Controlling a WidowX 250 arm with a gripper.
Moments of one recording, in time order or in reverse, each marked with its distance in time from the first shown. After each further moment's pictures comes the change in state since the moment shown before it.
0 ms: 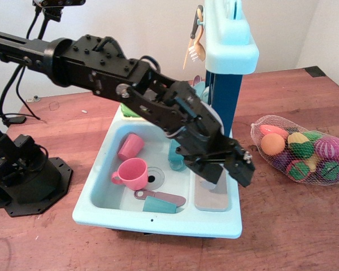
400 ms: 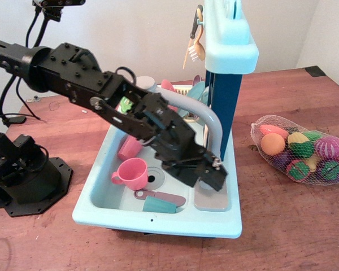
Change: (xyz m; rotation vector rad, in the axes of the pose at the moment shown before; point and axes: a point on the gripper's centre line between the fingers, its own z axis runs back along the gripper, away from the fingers) arm -0.017 0.028 0.011 0.018 0.002 0.002
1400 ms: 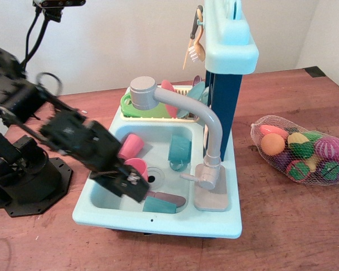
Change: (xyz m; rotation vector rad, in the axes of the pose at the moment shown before) arm -0.059 0.056 0.064 0.106 0.046 0.025
